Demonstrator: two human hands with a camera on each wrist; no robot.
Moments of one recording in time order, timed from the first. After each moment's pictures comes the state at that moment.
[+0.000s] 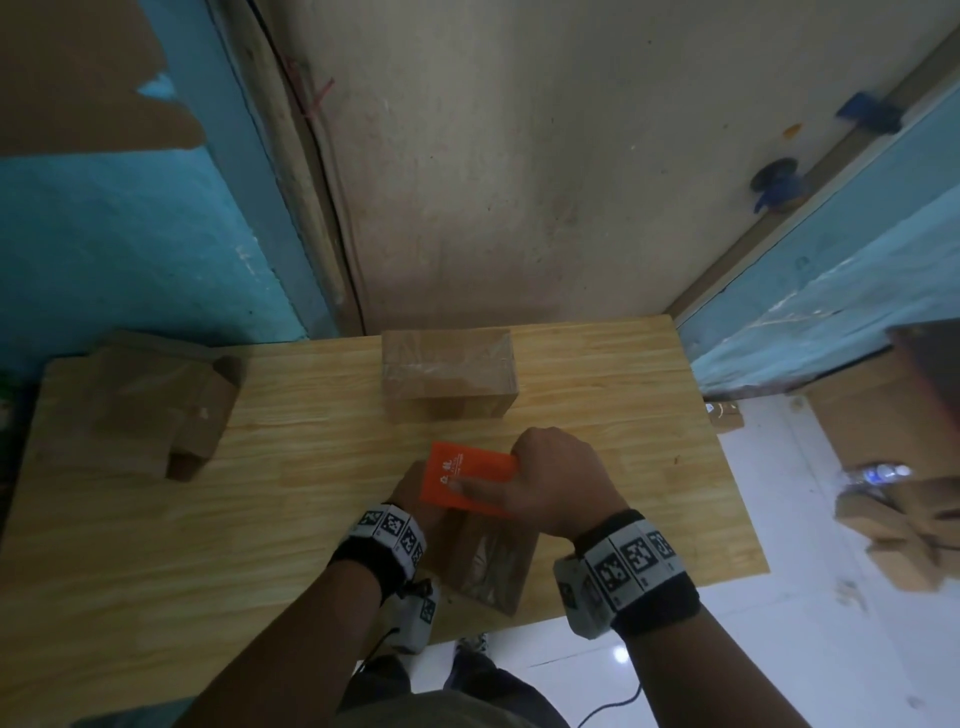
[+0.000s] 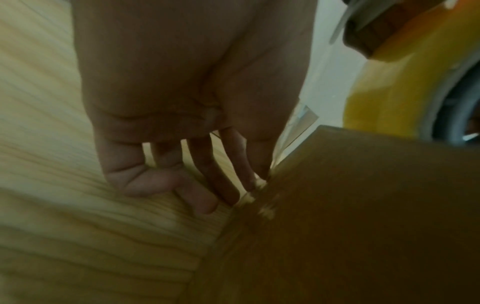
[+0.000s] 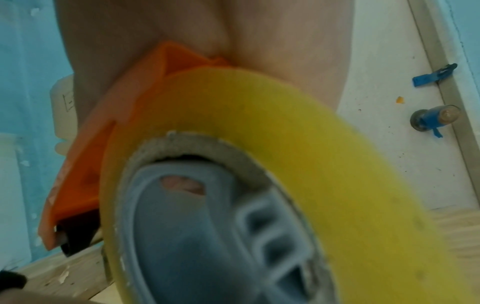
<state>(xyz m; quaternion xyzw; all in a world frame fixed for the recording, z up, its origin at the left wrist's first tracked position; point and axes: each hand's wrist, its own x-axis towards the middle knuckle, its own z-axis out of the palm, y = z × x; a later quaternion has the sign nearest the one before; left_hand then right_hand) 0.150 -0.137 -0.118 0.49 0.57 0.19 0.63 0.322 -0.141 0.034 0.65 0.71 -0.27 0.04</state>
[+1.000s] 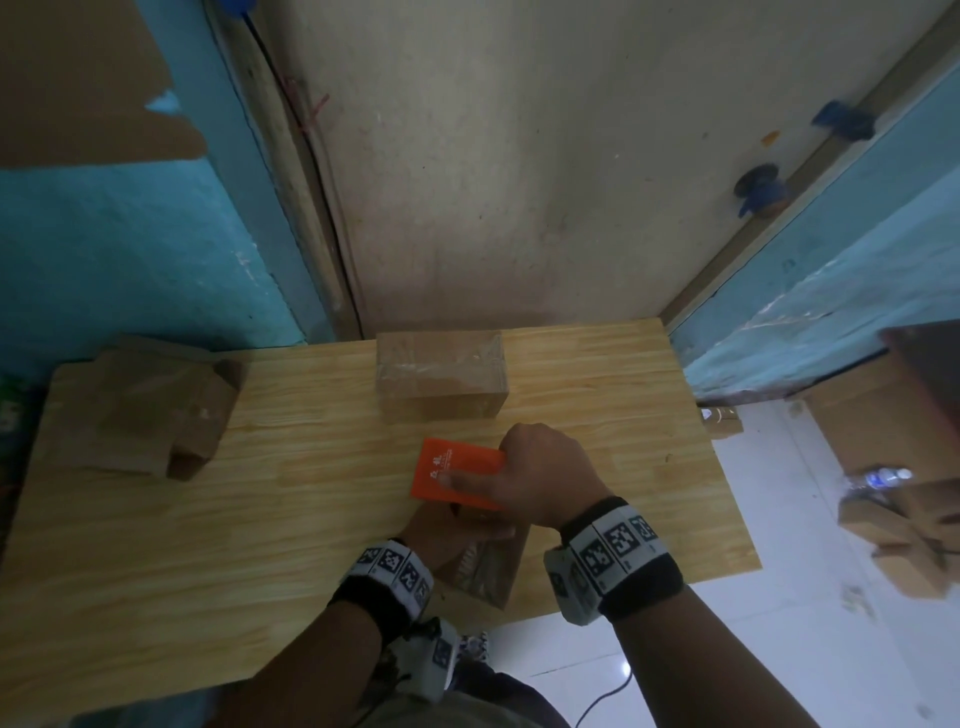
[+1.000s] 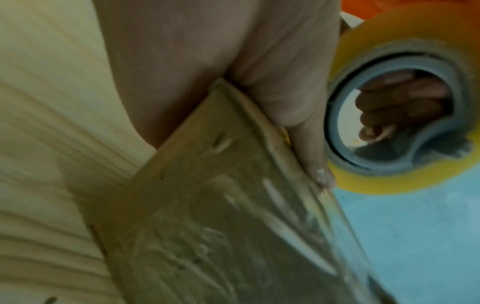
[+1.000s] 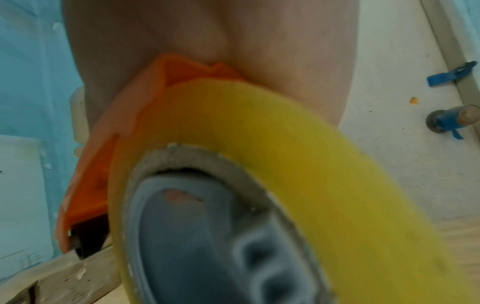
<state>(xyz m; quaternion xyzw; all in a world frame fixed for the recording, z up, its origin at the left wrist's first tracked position) 0.177 -0.186 -0.109 0.44 0.56 0.22 0.67 0.323 -0.143 0.036 0.64 0.71 -0.28 0.05</state>
